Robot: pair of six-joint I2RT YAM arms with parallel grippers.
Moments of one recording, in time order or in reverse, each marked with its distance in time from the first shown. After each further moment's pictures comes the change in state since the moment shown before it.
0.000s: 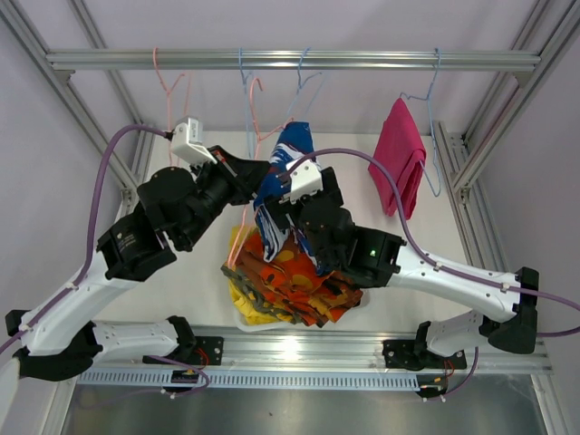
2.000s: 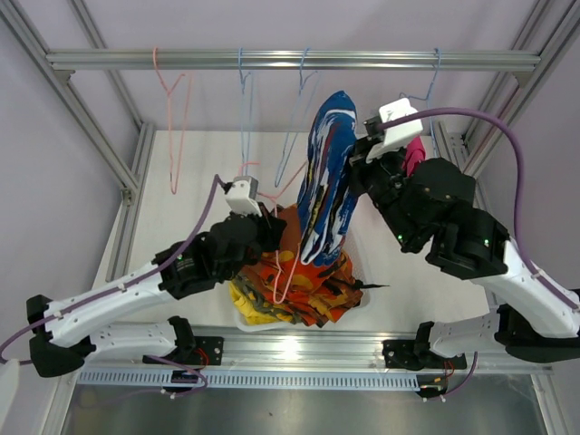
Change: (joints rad) left arm -0.103 -0.056 -0.467 0.081 -0.070 -0.027; right arm -0.010 -0.115 0.456 -0.291 -0.071 -0.072
